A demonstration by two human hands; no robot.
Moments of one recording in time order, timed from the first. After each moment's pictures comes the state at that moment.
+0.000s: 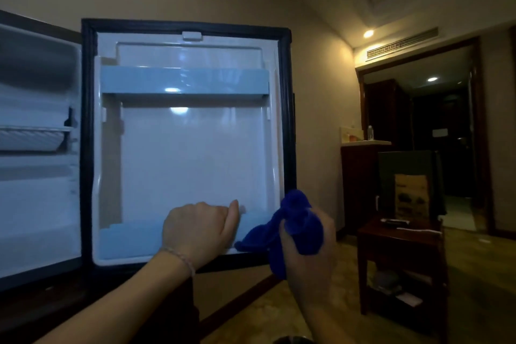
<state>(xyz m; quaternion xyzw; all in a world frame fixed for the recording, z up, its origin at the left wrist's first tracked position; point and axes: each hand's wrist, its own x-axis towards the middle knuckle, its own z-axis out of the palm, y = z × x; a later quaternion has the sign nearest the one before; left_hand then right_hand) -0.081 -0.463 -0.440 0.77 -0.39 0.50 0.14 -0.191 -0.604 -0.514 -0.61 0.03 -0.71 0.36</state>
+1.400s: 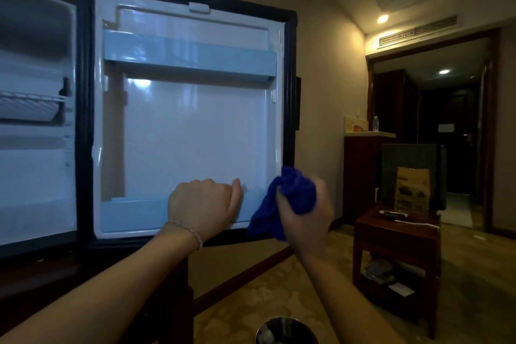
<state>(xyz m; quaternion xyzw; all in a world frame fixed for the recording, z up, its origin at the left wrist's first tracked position) -0.083 -0.482 -0.441 0.79 -0.36 0.50 0.10 -0.181 -0.631 -0.491 -0.66 0.03 -0.68 0.33</state>
